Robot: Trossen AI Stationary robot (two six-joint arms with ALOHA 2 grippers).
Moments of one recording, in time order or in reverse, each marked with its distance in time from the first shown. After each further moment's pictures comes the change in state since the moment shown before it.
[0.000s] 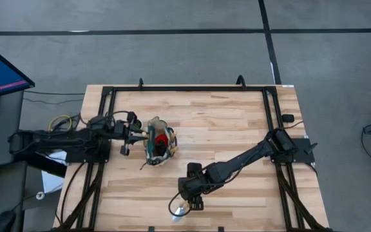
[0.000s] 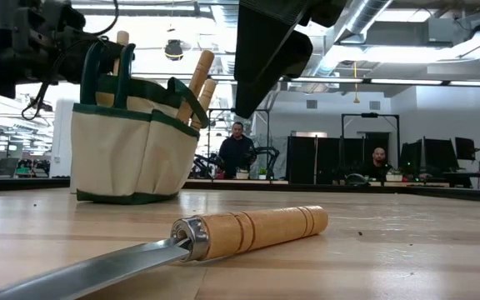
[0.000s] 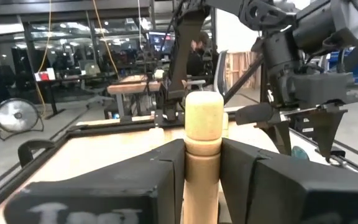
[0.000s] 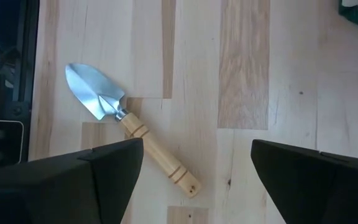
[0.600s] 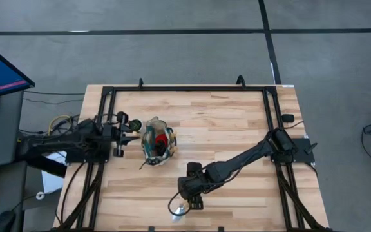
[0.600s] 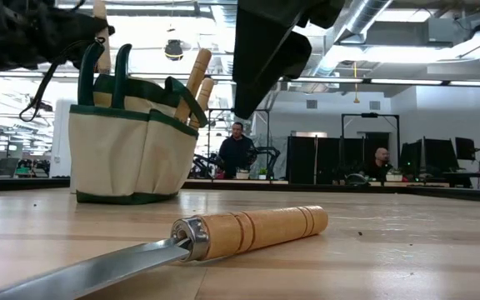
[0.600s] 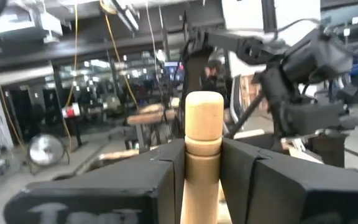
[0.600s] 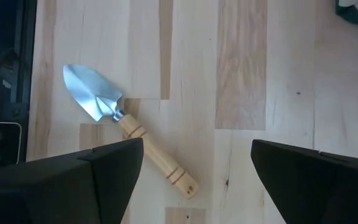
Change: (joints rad) left arm -0.126 -0.426 0.000 -0.310 -0.191 0.074; right arm -0.003 0.000 0.000 0.000 -0.002 0.000
